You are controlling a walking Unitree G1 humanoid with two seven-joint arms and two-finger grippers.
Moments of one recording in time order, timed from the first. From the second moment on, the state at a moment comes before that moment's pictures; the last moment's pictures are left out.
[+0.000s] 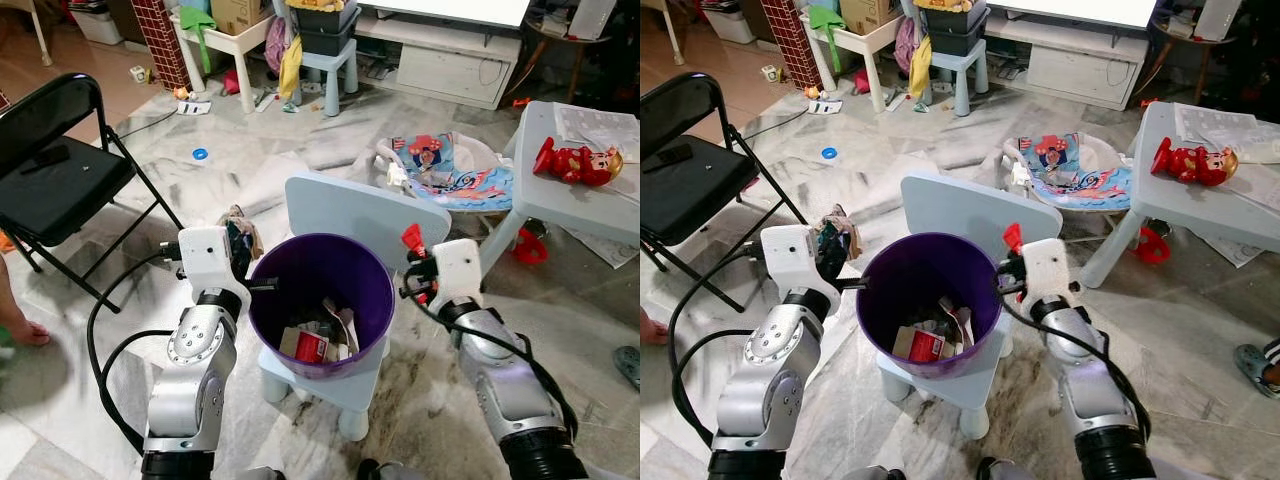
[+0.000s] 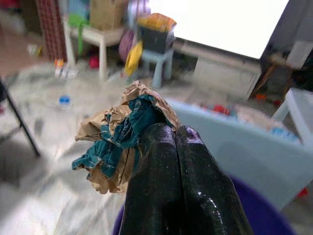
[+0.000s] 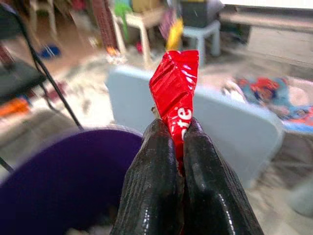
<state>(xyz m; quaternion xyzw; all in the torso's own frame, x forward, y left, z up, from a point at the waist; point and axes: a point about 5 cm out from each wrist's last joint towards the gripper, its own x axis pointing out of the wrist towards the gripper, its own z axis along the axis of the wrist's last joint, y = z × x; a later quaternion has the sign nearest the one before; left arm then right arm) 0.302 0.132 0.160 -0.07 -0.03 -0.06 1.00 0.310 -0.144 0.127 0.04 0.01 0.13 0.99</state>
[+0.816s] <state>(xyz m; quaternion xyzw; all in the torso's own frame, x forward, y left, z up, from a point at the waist) 0.349 0.104 0.098 -0.12 0.12 -0.12 0.98 0.258 -0.191 0.185 0.02 -0.02 0.10 0.99</state>
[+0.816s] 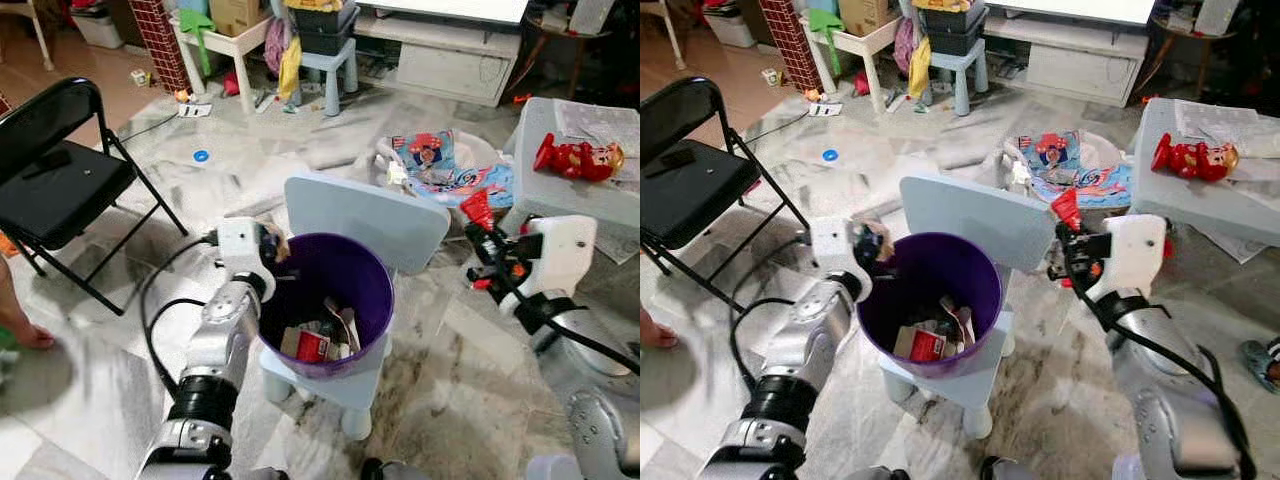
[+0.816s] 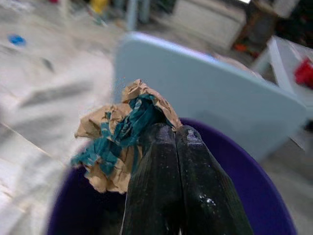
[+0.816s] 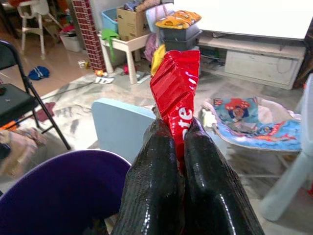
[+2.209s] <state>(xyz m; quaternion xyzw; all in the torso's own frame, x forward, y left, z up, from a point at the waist) 0.223 0.169 0.106 -0.06 0.11 0.03 0.99 0.317 -0.123 0.118 0.09 0.10 0.18 0.98</state>
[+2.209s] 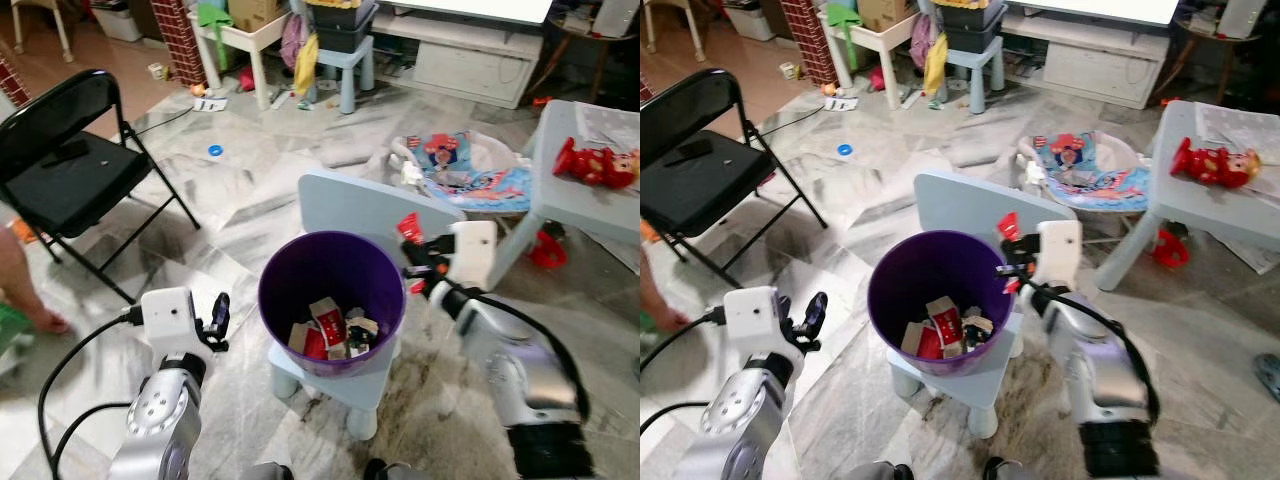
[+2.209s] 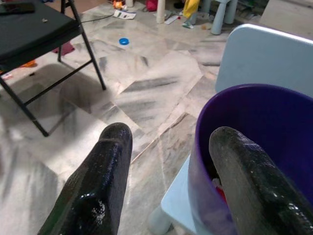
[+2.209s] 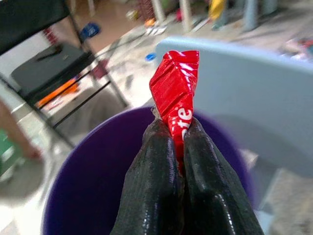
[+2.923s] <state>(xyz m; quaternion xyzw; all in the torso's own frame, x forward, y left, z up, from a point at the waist) 0.211 0.155 0.115 -0.06 0.16 0.00 0.99 0.298 -0.075 0.077 0.13 0.18 0.27 0.94</state>
